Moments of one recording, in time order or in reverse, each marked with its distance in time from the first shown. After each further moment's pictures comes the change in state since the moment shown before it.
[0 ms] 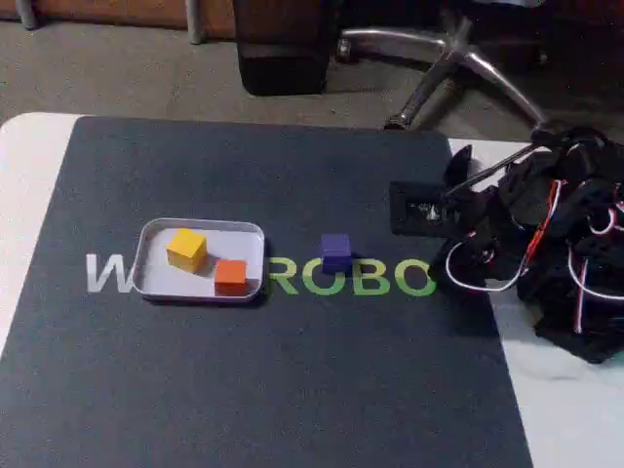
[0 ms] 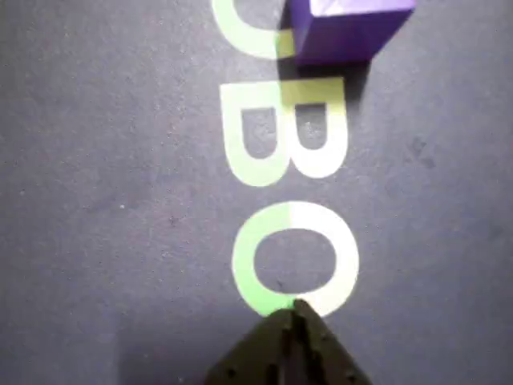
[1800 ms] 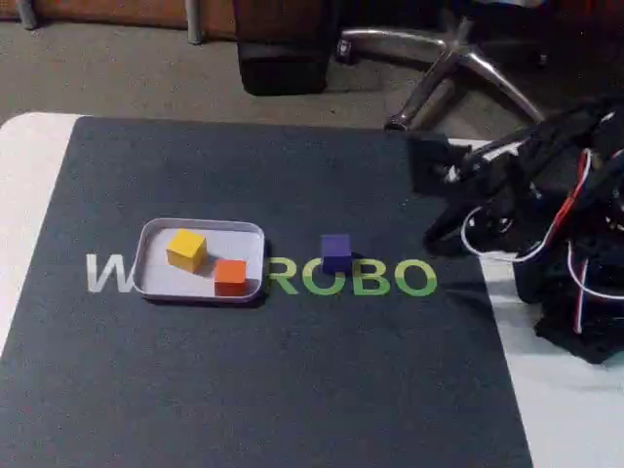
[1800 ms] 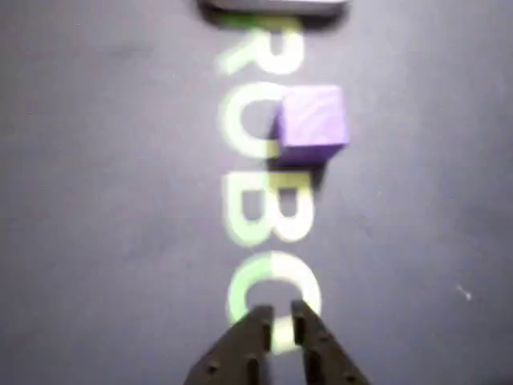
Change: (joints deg) arm -0.5 -4.7 -16.4 4.0 -3.7
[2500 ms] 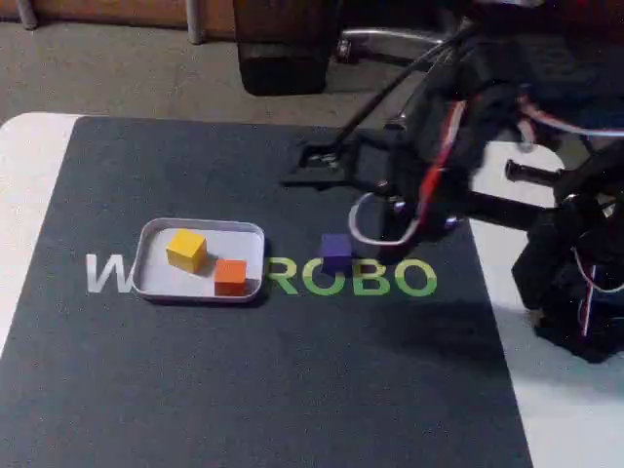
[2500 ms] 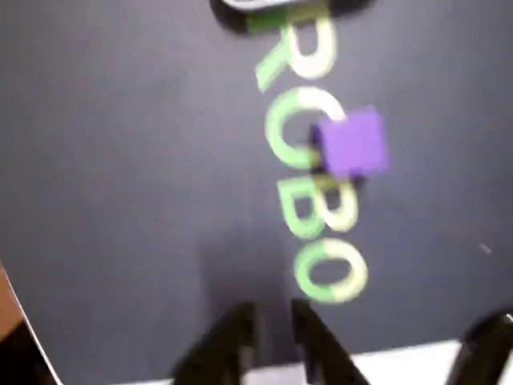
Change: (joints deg) arm -7.1 -75.1 -48.5 -2.9 22.1
